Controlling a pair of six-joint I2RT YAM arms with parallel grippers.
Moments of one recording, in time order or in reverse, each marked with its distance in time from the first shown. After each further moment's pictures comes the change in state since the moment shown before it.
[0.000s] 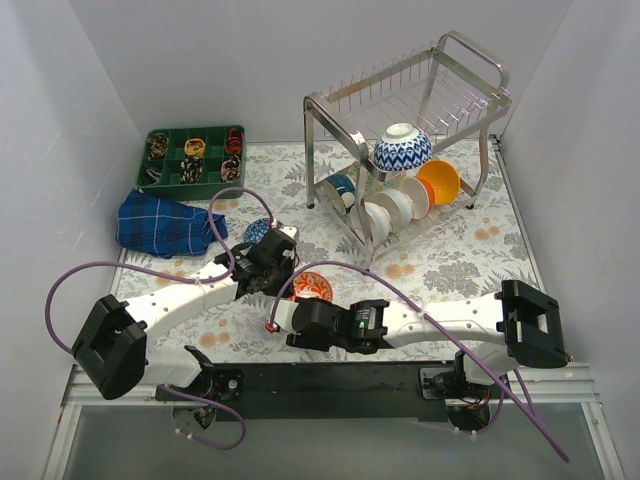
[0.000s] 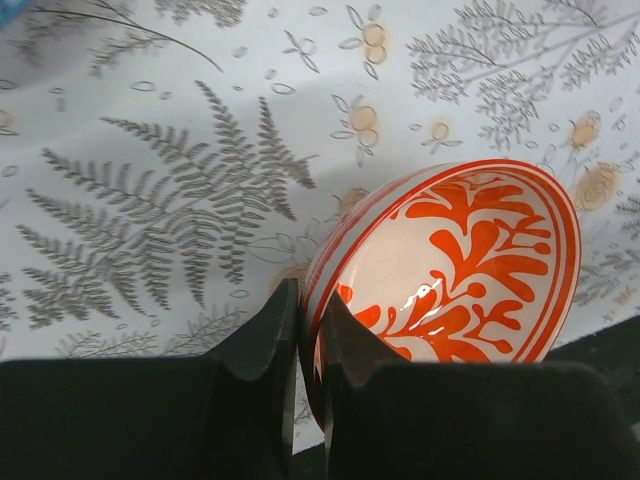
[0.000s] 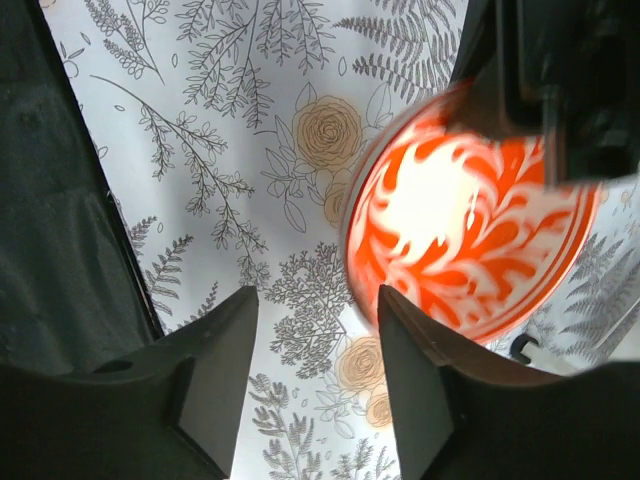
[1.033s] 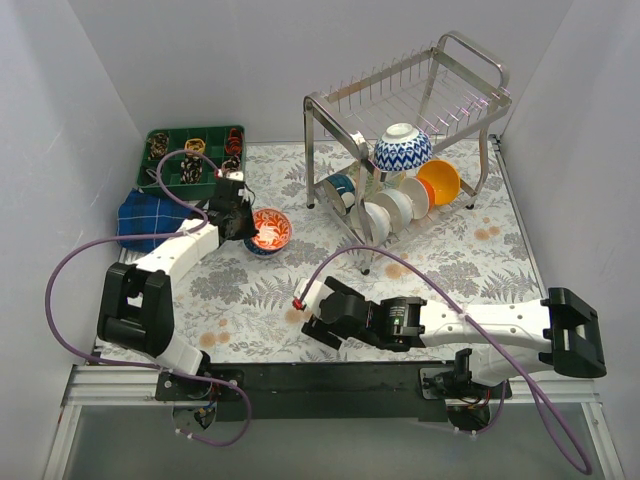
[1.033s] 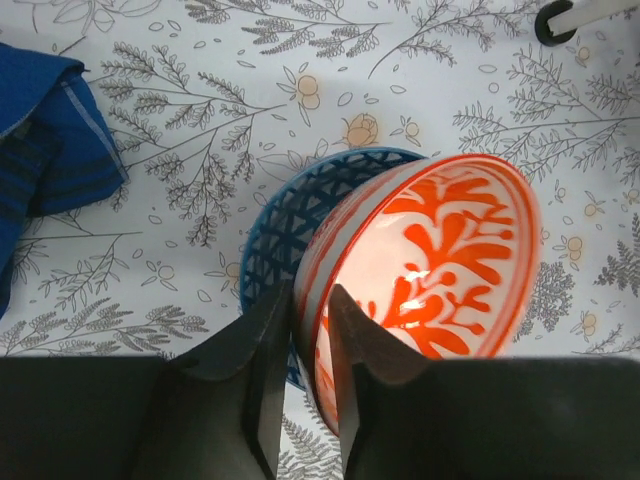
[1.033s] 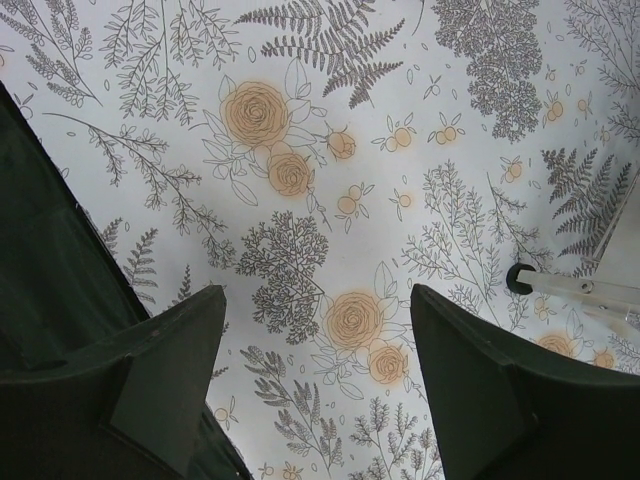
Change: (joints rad) left arm 0.491 0.232 0.201 0.175 -0.040 0.163; right arm -0.041 -0.222 -0.130 0.020 0.075 0.173
